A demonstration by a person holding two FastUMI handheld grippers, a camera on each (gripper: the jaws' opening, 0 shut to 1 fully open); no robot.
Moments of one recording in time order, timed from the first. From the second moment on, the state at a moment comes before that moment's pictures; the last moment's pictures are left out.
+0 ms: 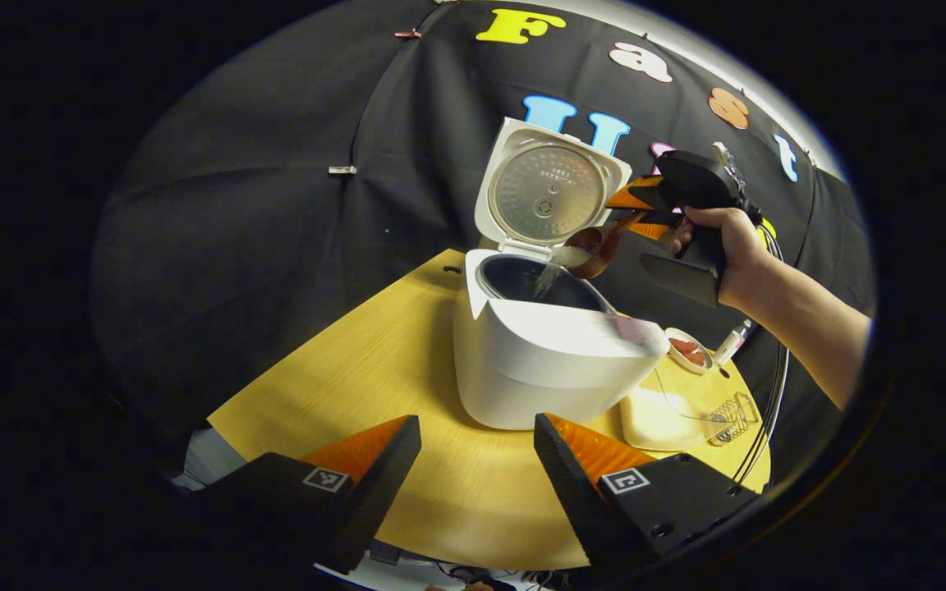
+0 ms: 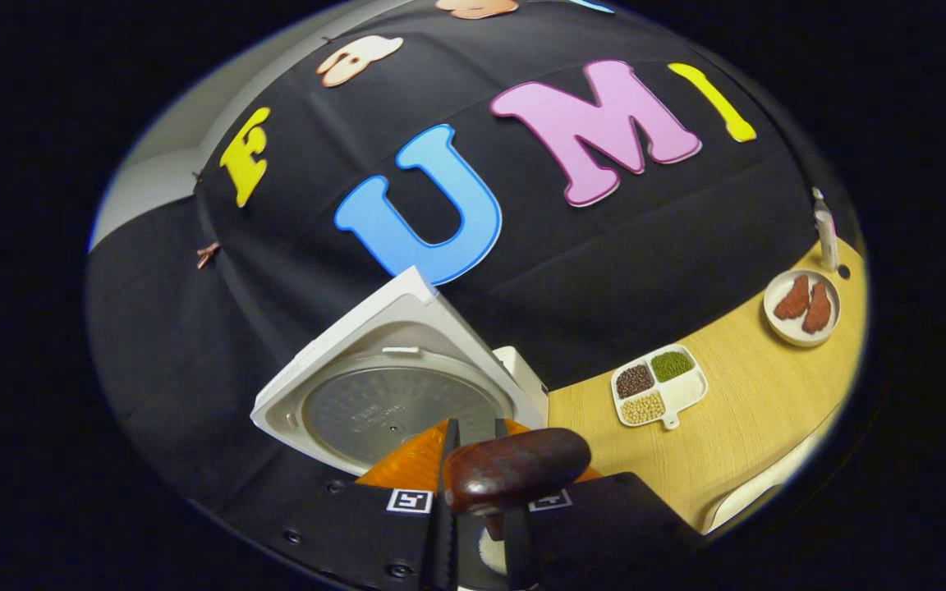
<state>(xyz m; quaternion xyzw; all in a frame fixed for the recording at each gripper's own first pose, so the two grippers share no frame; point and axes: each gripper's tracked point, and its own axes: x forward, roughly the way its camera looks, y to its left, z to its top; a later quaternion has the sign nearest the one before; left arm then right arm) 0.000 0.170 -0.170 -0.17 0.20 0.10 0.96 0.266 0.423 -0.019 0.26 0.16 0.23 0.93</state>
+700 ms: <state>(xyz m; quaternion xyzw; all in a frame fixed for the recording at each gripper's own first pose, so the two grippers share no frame) -0.008 0.168 -0.166 -0.16 0.20 0.10 0.96 0.211 0.494 -0.034 -0.10 0.01 0.39 0.92</state>
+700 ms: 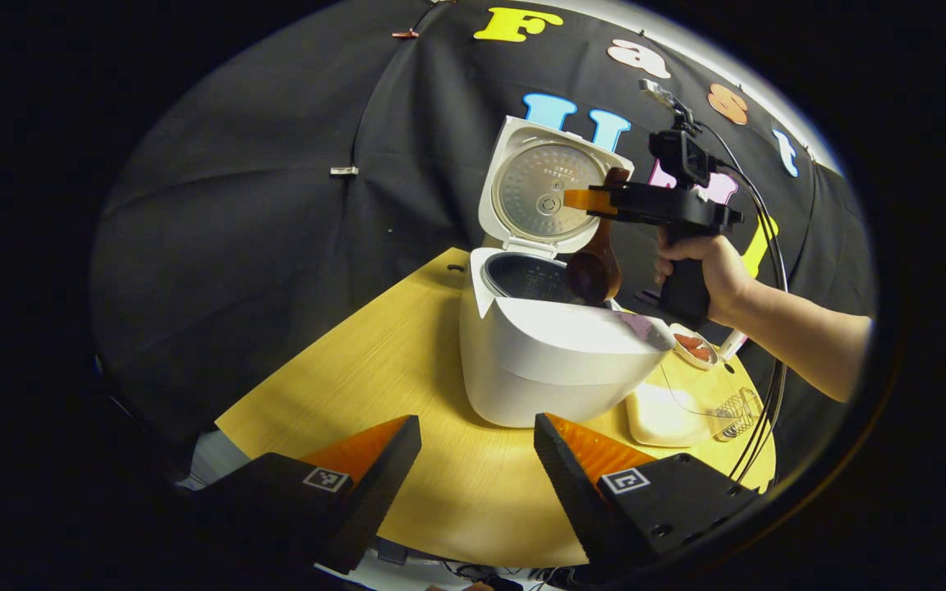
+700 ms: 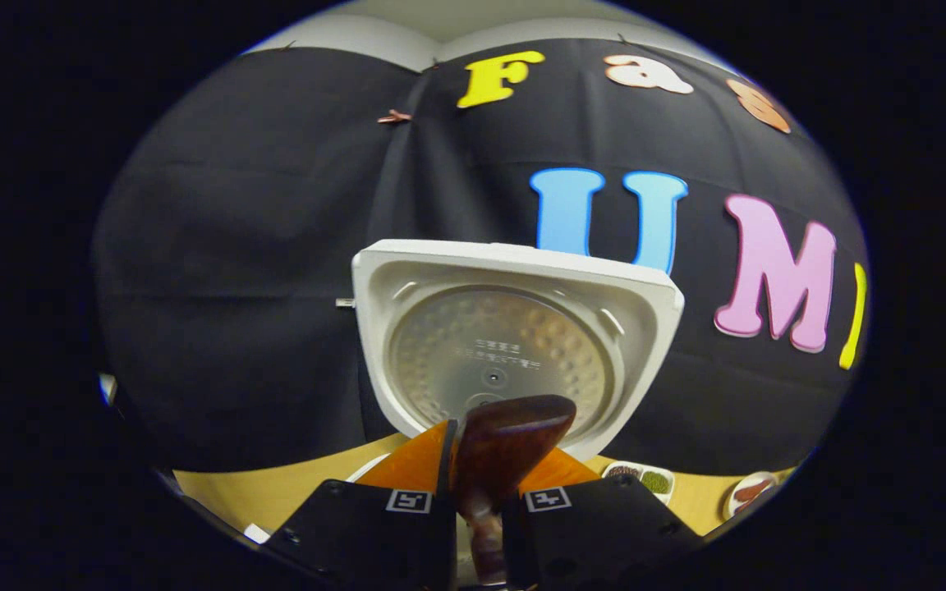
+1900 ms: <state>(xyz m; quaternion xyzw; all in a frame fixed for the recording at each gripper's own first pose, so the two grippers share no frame) 0.004 0.073 -0.130 -0.12 0.18 0.06 0.97 0.202 0.241 0.068 0.00 0.01 0.30 0.96</state>
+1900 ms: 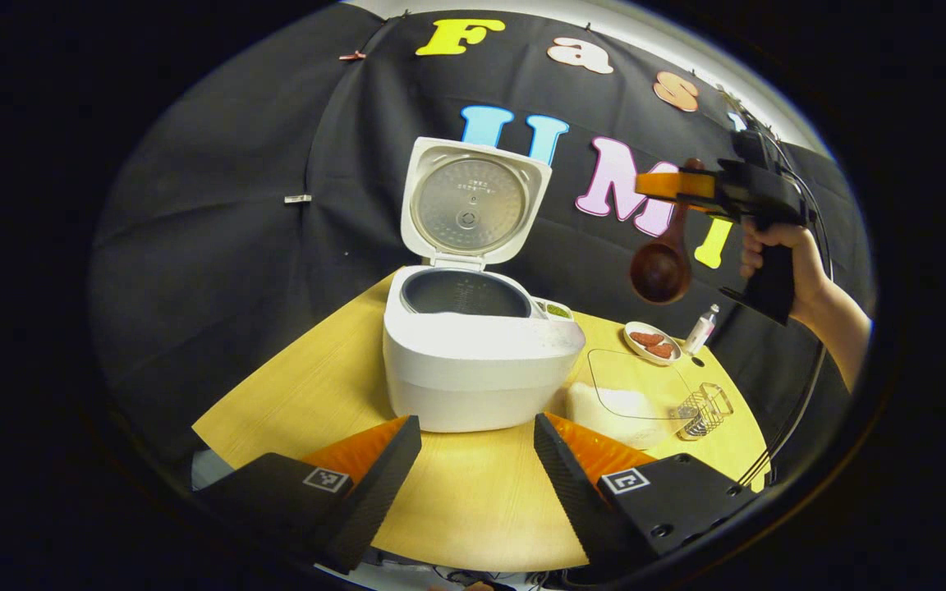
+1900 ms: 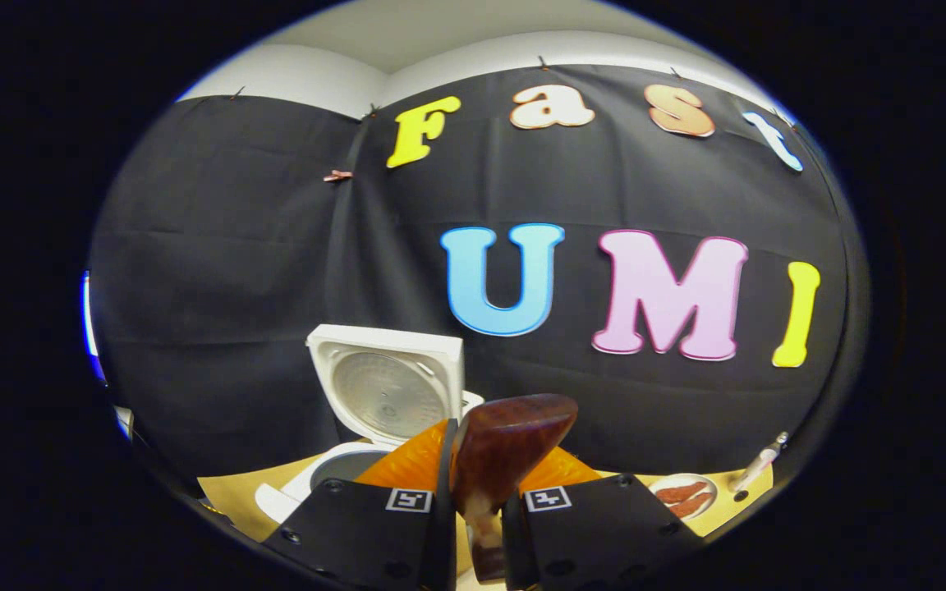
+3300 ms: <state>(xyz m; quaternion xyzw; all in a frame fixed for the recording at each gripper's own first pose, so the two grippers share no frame) 0.067 -0.031 -0.107 -0.12 0.18 0.09 0.97 0.252 -0.073 -0.171 0.21 0.17 0.02 0.96</state>
